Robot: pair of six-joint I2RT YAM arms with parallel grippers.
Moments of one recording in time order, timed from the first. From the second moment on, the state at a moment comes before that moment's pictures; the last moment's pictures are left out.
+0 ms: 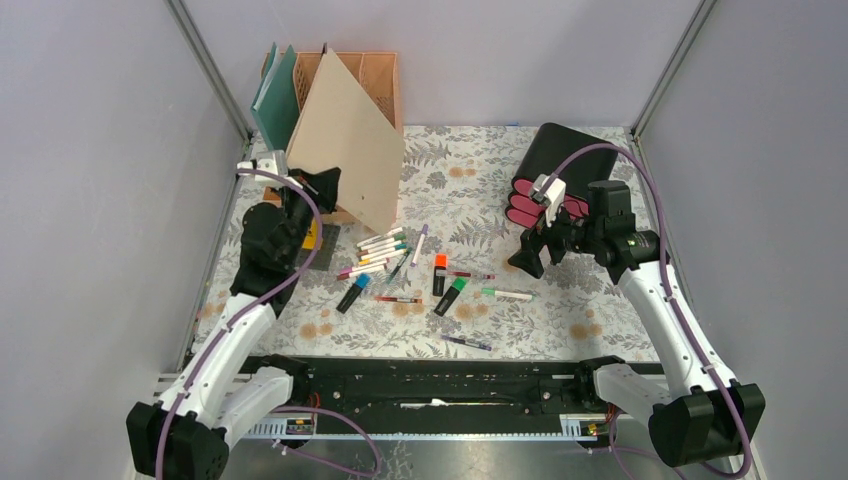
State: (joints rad) left arm -0.27 0.87 0.71 0.29 0.00 -0.44; right arm 0.17 1.05 0.97 -0.68 -0.72 -0.42
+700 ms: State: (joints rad) left arm -0.27 1.07 0.93 0.42 -0.15 -0.17; right arm 0.17 1.05 0.97 -0.68 -0.72 -0.43
